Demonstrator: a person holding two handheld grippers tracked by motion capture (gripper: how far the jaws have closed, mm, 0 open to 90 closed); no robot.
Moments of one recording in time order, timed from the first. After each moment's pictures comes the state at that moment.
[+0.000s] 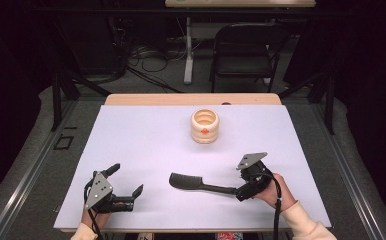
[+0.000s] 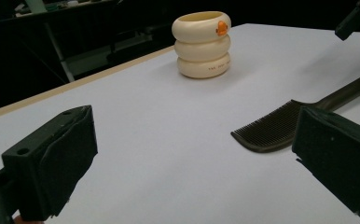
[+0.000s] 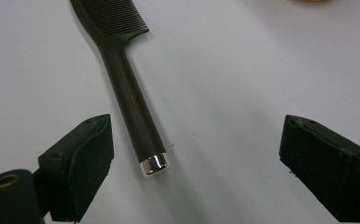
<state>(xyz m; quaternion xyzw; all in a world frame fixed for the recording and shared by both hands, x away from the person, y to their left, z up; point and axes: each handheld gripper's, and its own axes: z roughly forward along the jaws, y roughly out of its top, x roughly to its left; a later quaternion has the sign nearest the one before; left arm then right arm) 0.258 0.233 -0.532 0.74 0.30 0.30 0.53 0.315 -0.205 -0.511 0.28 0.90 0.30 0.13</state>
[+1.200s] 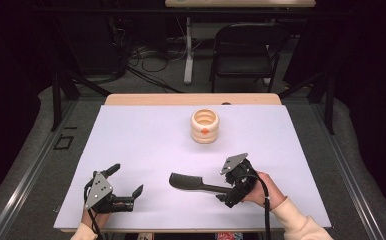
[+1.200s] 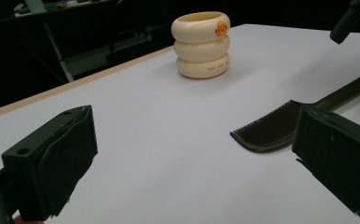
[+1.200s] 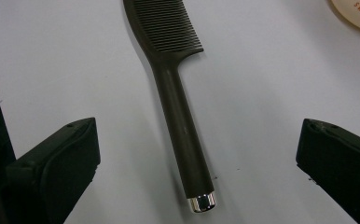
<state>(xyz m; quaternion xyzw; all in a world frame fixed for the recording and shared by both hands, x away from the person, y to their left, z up) 0.258 0.233 -0.533 0.74 0.30 0.30 0.53 0.312 -0.165 -0.504 0.23 0.93 0.28 0.10</state>
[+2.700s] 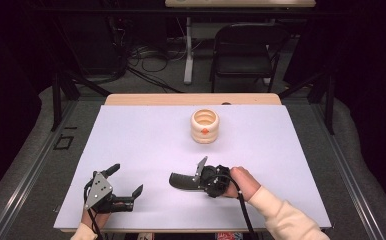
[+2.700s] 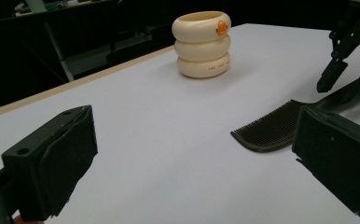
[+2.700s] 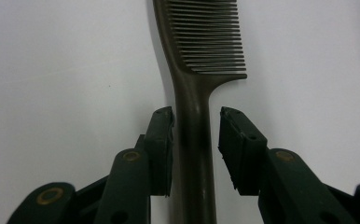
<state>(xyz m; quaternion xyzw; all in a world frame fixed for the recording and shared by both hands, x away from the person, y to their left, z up) 0.258 0.233 -0.533 0.74 0.30 0.30 0.53 0.328 -0.096 -0.521 0.13 0.98 0.14 0.10</state>
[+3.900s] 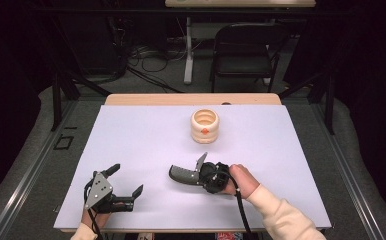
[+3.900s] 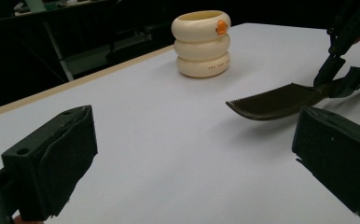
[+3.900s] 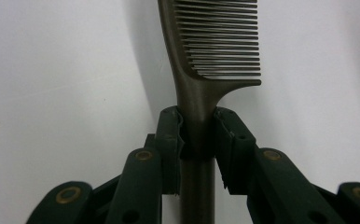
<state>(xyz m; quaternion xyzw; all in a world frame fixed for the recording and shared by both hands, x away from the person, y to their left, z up) 0.259 0.233 -0.533 0.74 0.30 0.30 0.53 0.332 -0.097 -0.513 0.15 0.97 0.16 0.10</state>
